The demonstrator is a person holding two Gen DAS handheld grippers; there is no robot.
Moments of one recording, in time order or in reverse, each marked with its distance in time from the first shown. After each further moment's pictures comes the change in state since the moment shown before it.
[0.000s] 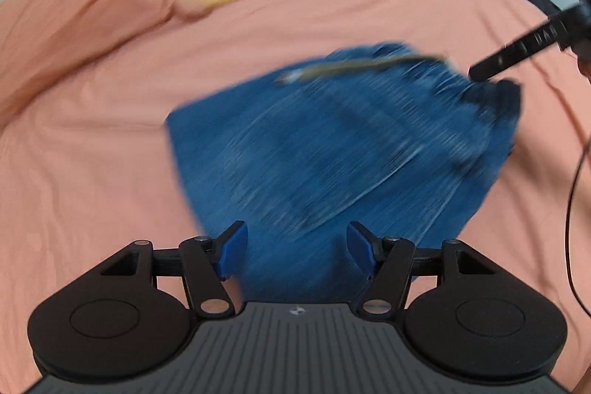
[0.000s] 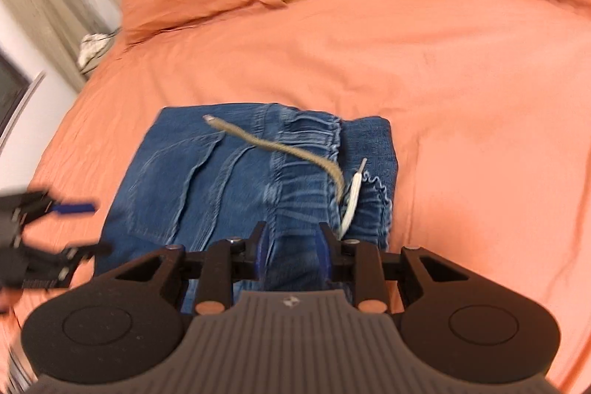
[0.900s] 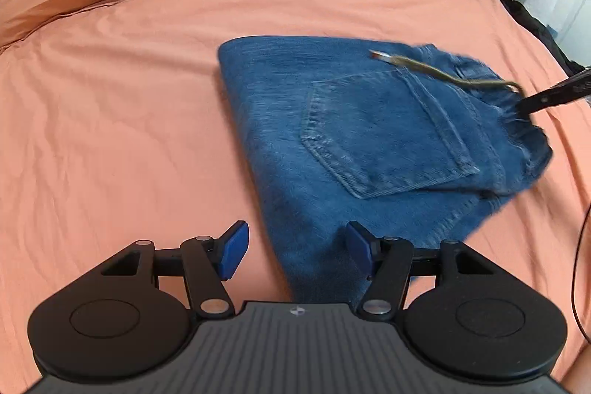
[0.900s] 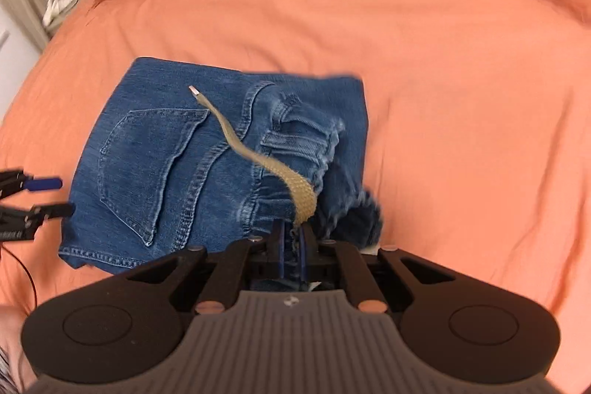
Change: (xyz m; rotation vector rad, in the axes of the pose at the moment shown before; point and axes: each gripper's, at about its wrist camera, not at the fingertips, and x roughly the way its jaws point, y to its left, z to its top) left arm 0.003 0.040 -0.032 -0.150 0.005 -0.115; right arm -0.004 0.013 -0.016 -0.033 0.108 -0.134
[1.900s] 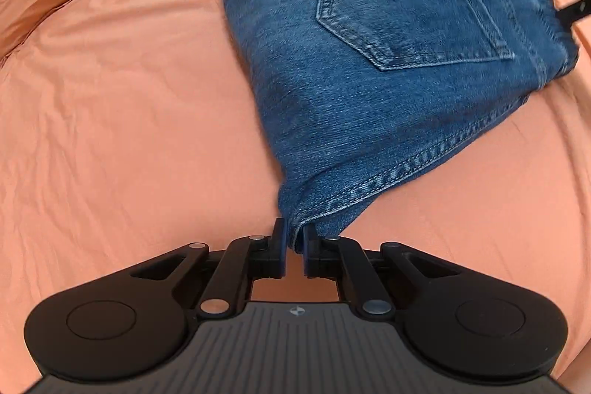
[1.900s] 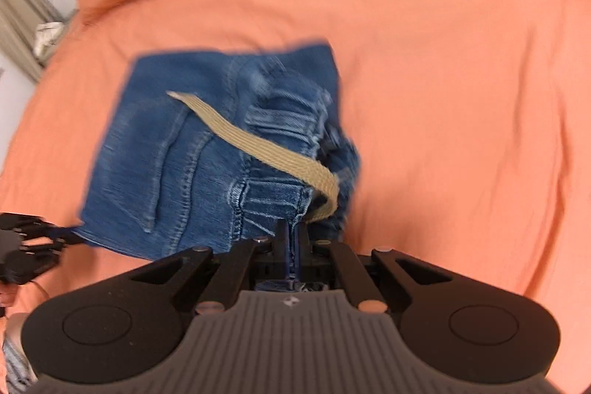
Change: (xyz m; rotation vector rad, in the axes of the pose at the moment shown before) left arm 0.017 -0.028 -0.051 0.141 0.169 0.143; right arm -0.027 -0.013 -0.060 0.109 -0.006 -0.012
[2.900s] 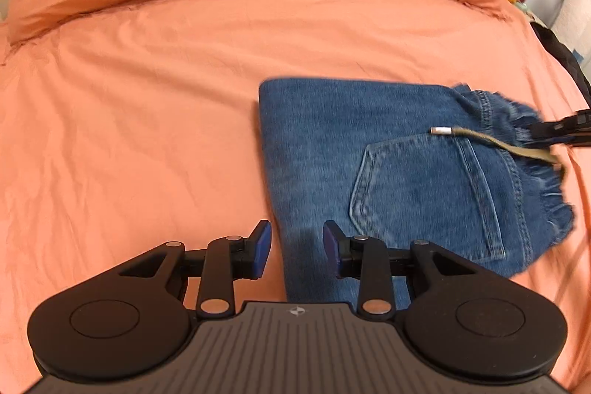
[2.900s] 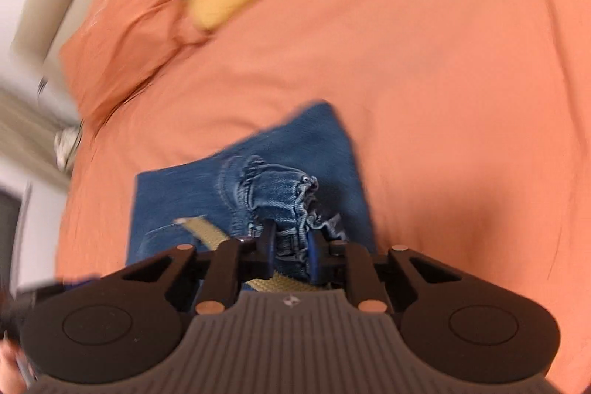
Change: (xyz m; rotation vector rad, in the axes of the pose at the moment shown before) left arm -0.023 0.062 0.090 -0.244 -0.170 -0.076; right arm 0.029 -0.010 0.072 0.228 -0.160 0.203
